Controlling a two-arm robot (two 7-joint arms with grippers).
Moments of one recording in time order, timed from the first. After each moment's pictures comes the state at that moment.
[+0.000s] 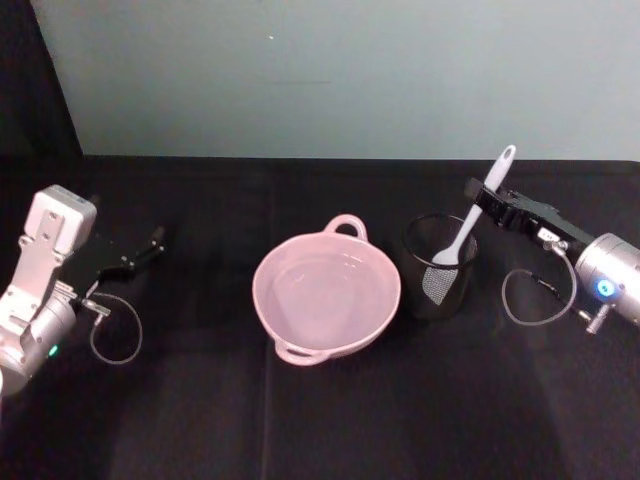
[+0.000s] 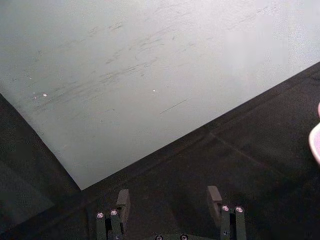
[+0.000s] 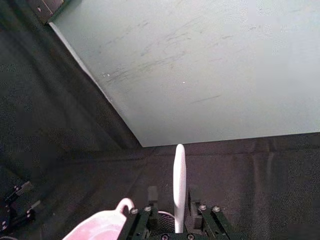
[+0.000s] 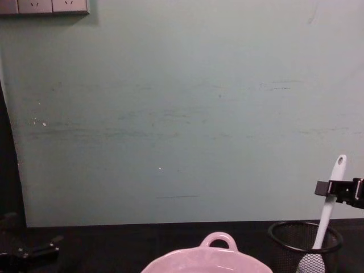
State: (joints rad) left arm -0.20 0.60 0.45 -1.41 -0.25 -0.12 0.03; right arm 0.32 0.53 -0.34 -1.39 0.96 0.21 0.31
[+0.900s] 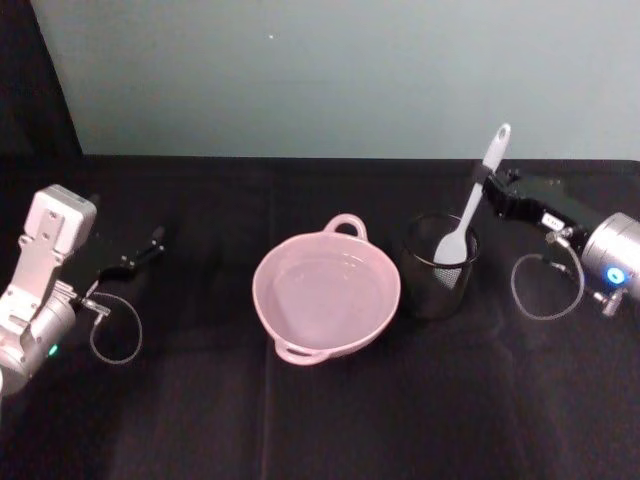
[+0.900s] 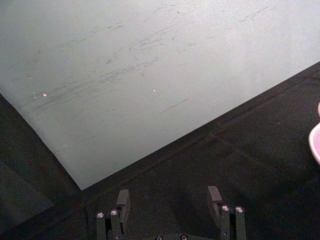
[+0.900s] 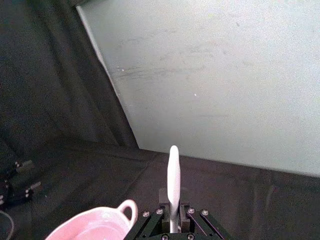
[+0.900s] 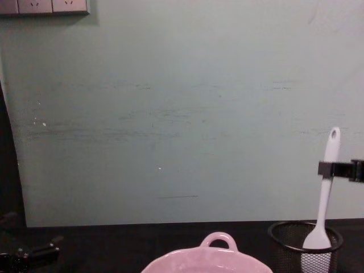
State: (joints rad) left arm -0.20 0.60 0.45 -1.41 -0.25 -0.12 0.03; right arm 0.33 0.60 -0.37 -1.48 0.83 0.17 0.32
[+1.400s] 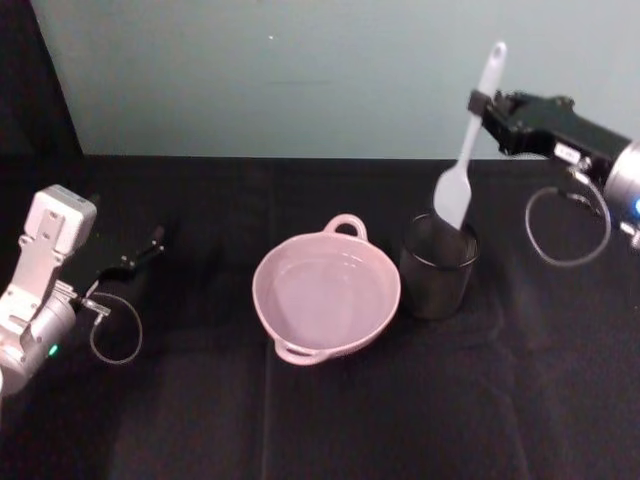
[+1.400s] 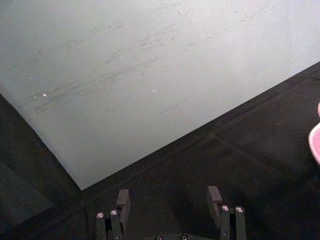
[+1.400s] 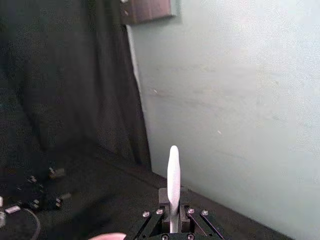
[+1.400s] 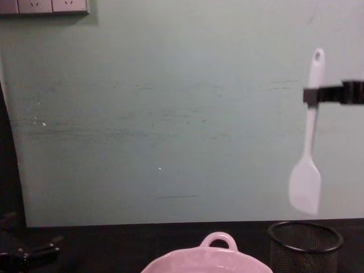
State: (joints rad) left arm -0.20 0.60 0.45 -1.41 -0.25 -0.12 0.03; right arm 0.41 0.67 -0.35 -1.65 0.77 0.27 0.37
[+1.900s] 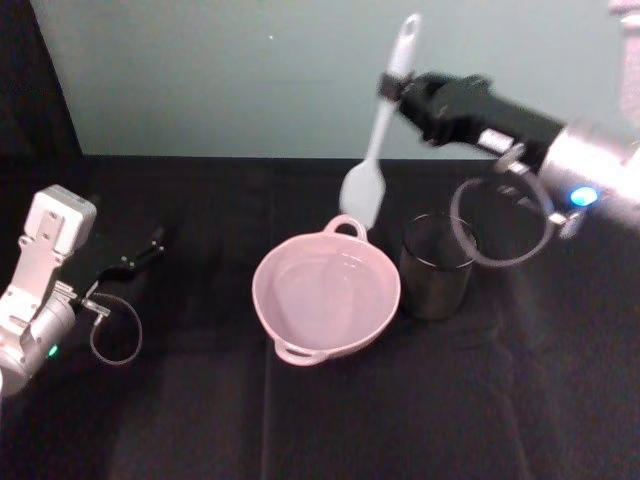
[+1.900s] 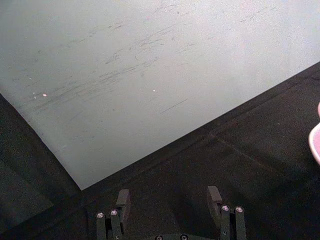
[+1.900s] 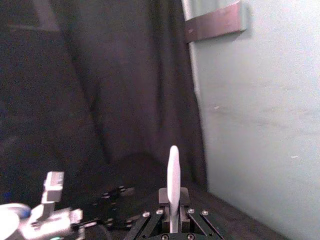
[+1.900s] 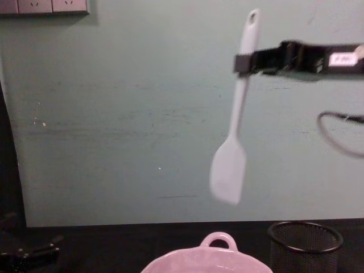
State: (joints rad) left arm -0.20 0.60 0.45 -1.41 -0.25 -0.12 0.03; right arm 0.49 0.60 -0.45 -1.70 0.83 0.29 0.45
